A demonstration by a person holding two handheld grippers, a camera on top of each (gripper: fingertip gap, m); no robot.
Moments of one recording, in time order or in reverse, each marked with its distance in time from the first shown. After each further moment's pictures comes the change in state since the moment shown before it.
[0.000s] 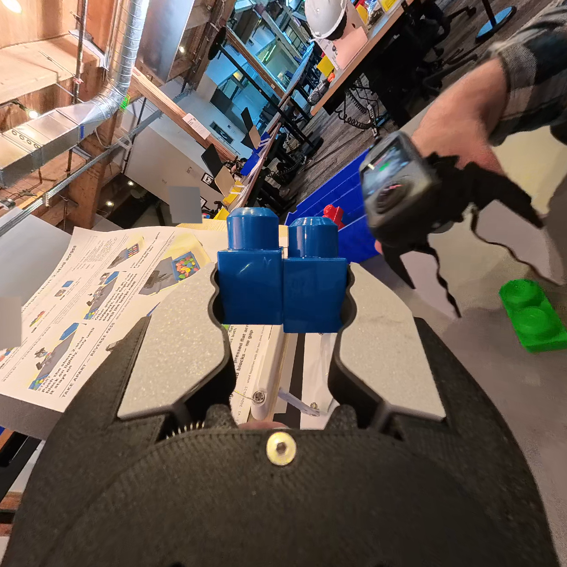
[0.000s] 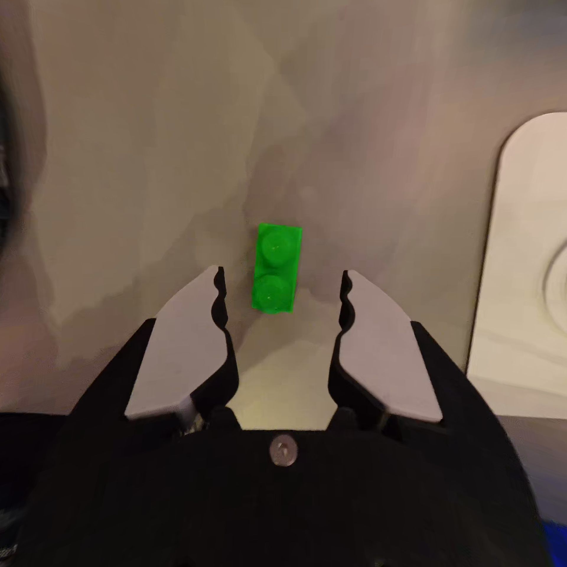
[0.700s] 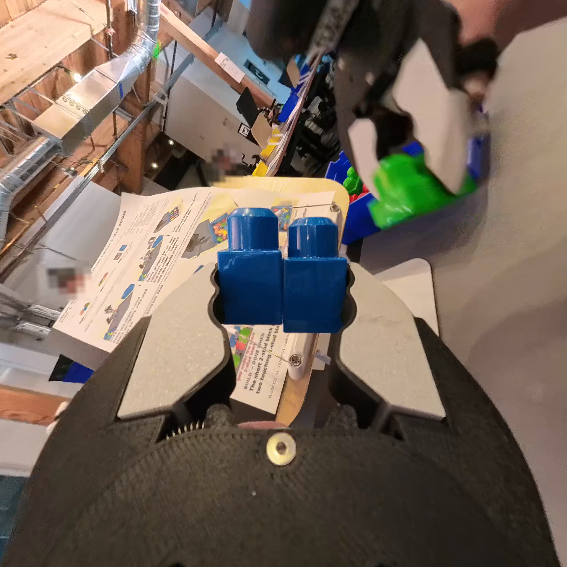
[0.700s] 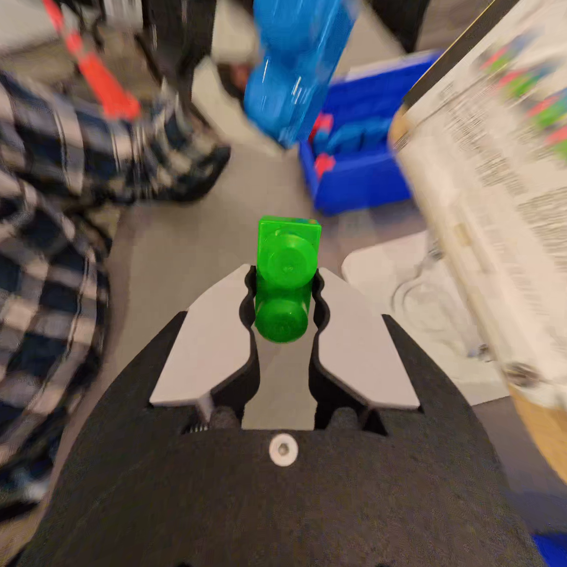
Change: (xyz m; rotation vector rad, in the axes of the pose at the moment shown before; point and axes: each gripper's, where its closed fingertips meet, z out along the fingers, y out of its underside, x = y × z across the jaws) left arm -0.022 0.023 -0.001 -0.178 -0.140 0.099; right arm 0.052 -0.054 -0.139 0.649 0.101 0.237
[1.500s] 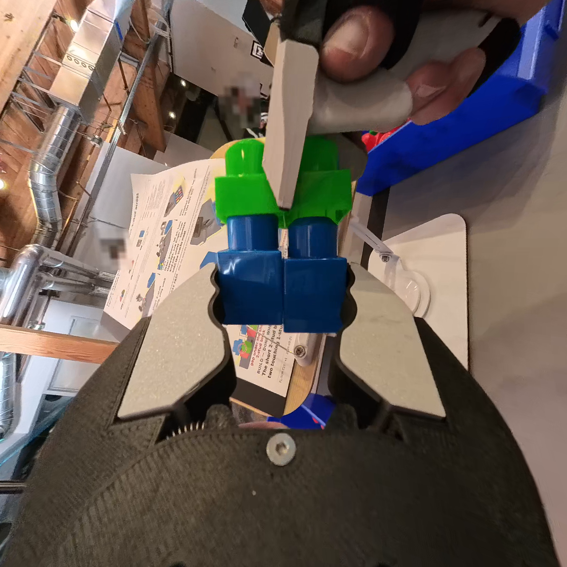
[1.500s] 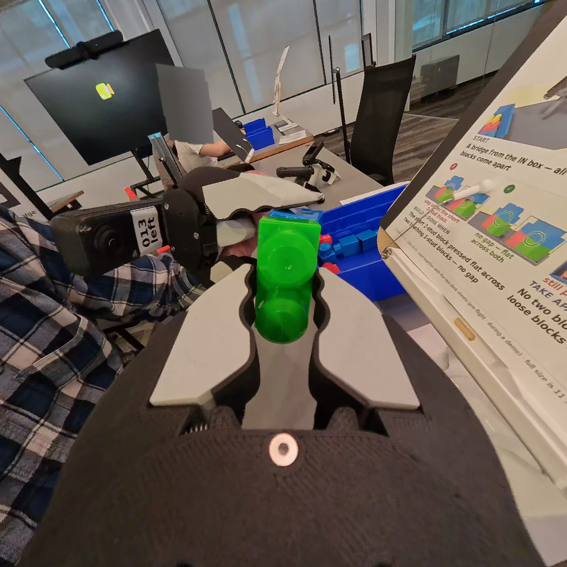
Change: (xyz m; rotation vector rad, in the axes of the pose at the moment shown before) left arm 0.014 0.001 0.018 -0.227 -0.083 0.164; right arm 0.003 -0.073 0.004 0.403 -0.033 0.130
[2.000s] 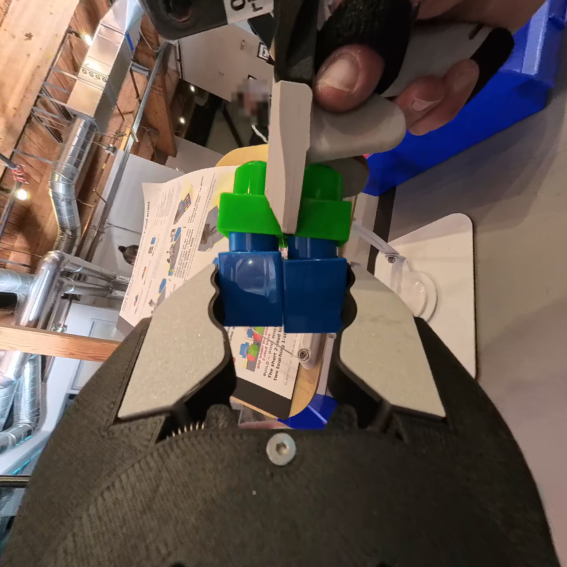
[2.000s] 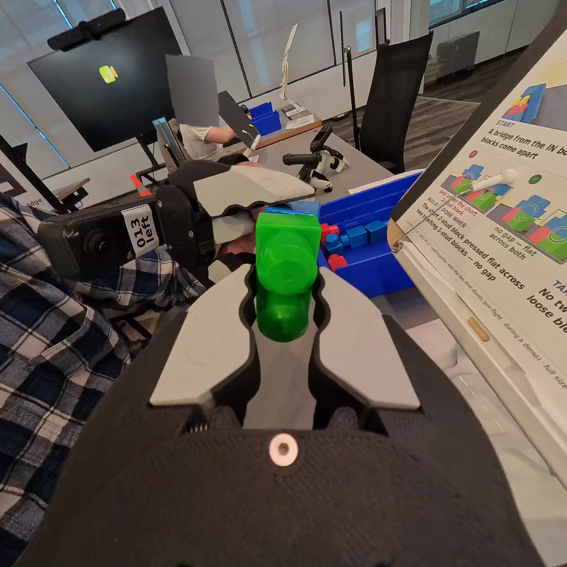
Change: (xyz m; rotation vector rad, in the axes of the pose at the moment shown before) left arm 0.001 -0.007 -0.001 -0.001 -0.029 0.041; right arm -0.003 0.006 0.005 -0.044 -0.024 0.002
